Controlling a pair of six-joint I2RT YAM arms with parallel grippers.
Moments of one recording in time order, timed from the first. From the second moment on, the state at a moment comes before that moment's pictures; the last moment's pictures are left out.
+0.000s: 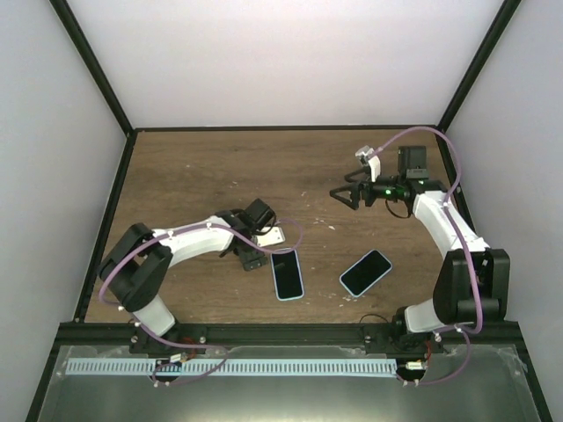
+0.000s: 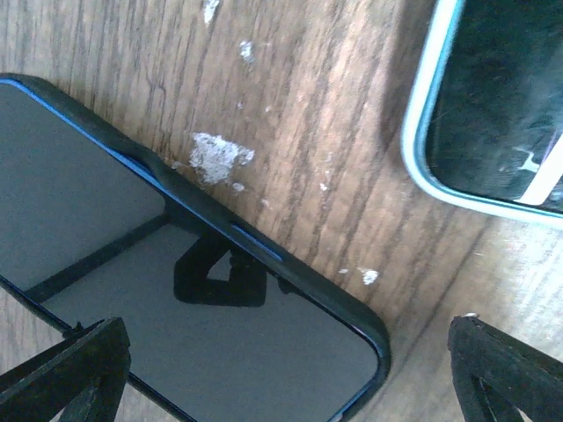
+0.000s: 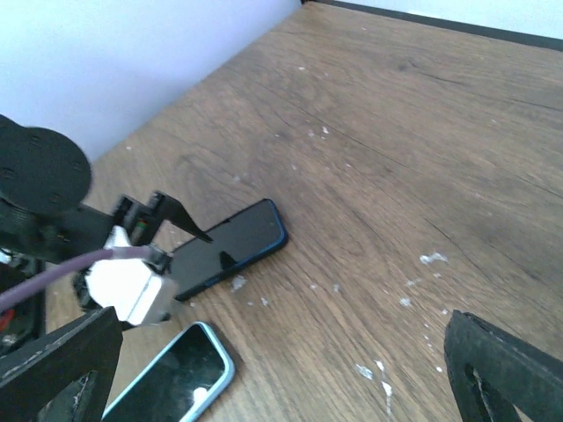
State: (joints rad) left arm -0.76 1.65 0.96 -0.59 -0.11 0.52; right arm 0.04 1.43 1.04 -0.40 -0.98 -0.31
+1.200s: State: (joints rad) left arm -0.34 1.66 1.04 -0.68 0.21 0.38; right arm 0.04 1.47 0.99 -0.30 -1.13 -0.07
